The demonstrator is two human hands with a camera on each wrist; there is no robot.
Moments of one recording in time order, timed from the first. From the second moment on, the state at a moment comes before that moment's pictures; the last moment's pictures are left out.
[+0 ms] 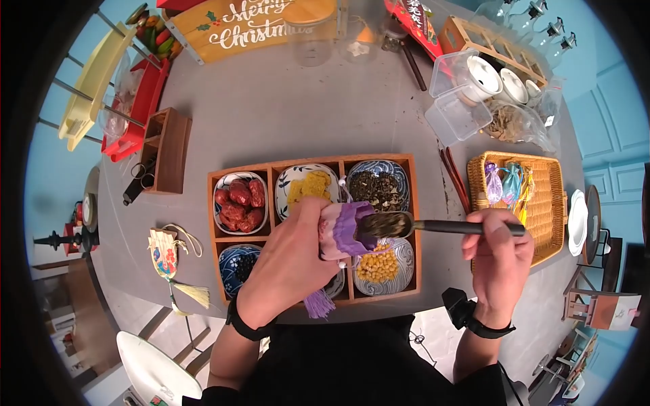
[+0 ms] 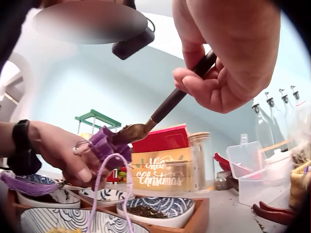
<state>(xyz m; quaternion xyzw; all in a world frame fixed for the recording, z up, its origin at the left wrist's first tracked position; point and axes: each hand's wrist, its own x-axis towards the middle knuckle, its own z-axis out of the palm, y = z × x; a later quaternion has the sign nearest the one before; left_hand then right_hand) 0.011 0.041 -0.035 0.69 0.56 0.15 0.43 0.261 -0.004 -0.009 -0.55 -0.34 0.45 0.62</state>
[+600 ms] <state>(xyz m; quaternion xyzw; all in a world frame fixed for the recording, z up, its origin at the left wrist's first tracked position) 0.010 0.032 -0.036 0.67 0.54 0.19 0.47 0.274 -0.012 0.003 -0.47 -0.54 0.42 0.56</state>
